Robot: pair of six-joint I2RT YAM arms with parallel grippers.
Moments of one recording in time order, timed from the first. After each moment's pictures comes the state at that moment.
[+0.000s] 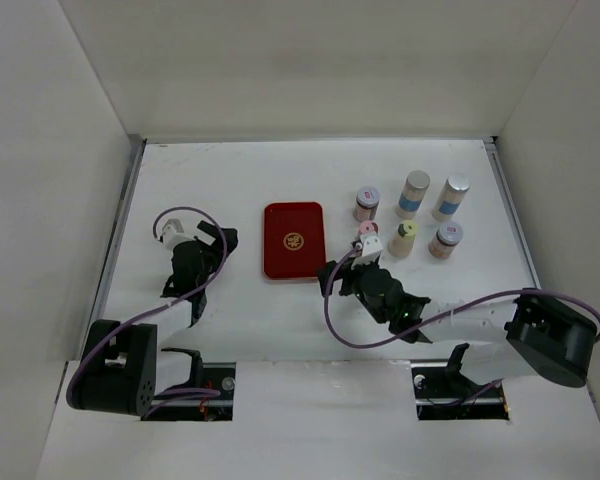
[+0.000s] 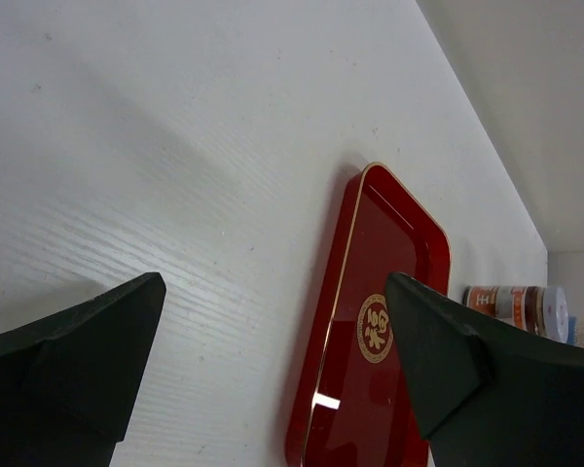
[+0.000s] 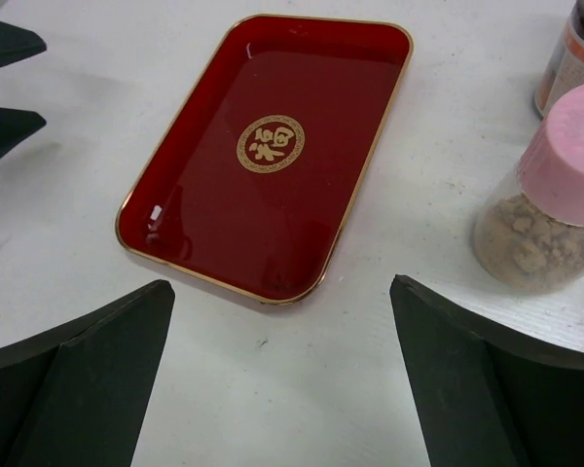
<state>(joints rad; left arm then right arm) -0.12 1.20 0.23 0.62 -0.10 -0.92 1.02 1.32 0.42 0.64 0.52 0.37</state>
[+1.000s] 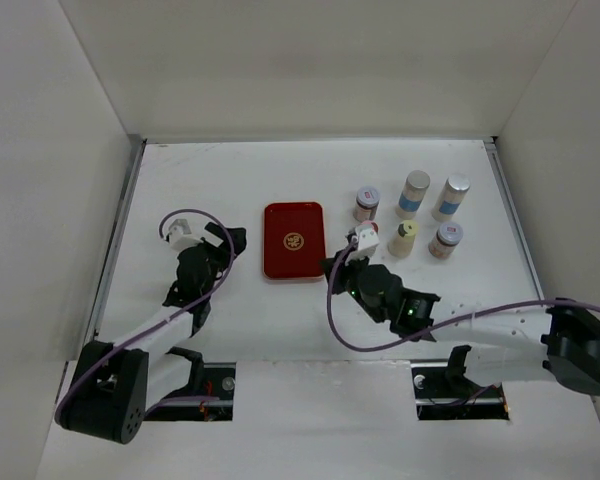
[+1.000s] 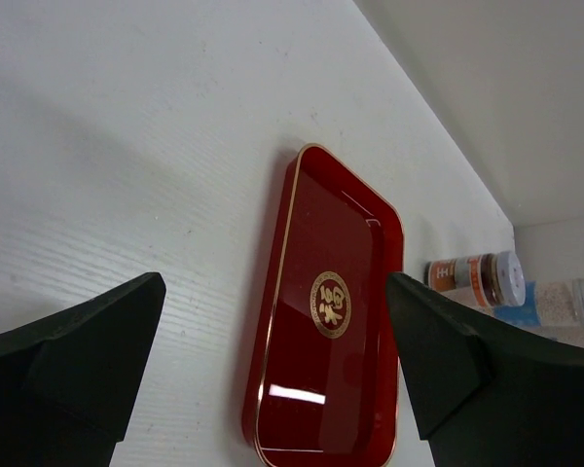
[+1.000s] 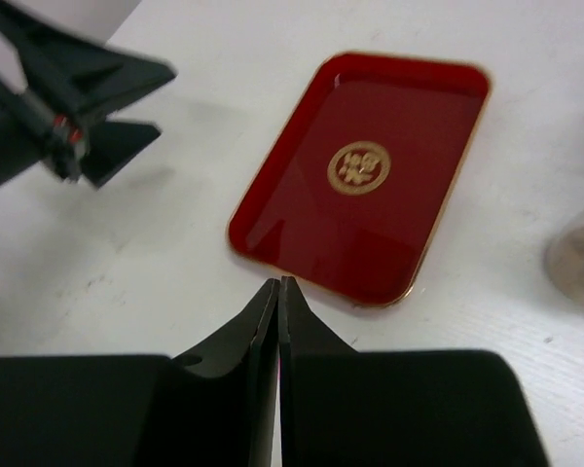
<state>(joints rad) -0.23 1.08 0.22 0.60 -0.16 -0.90 1.13 1.19 0.56 0.41 0.54 0.42</state>
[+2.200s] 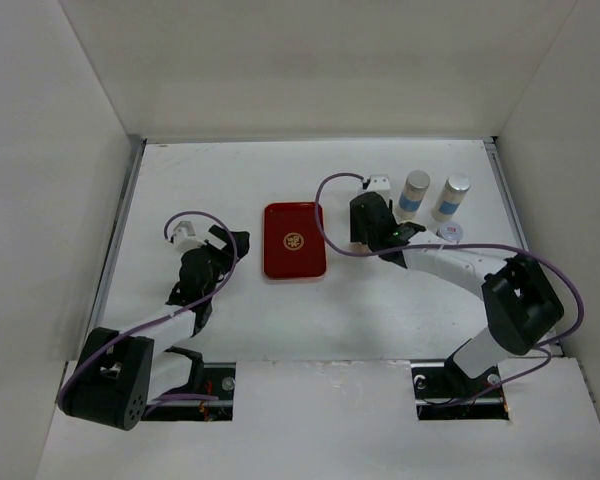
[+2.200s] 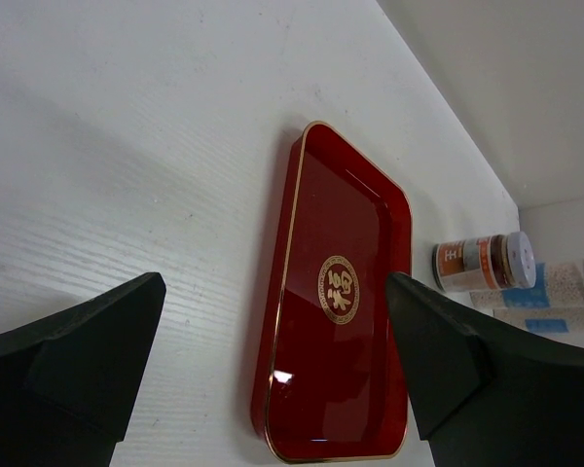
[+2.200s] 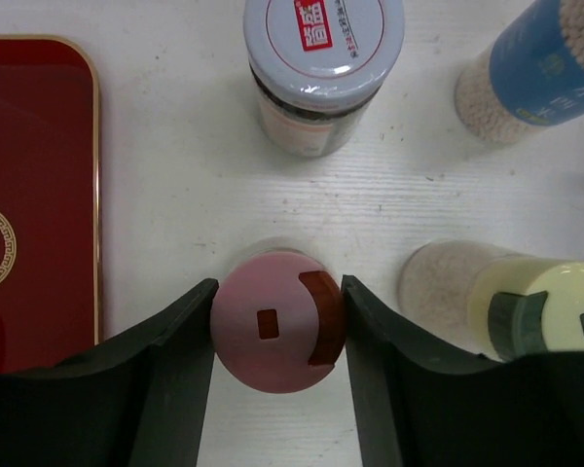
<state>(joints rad) -0.24 1.14 0.19 0.68 -0.13 -0.90 0.64 1.57 0.99 -0.17 0.51 0.39</state>
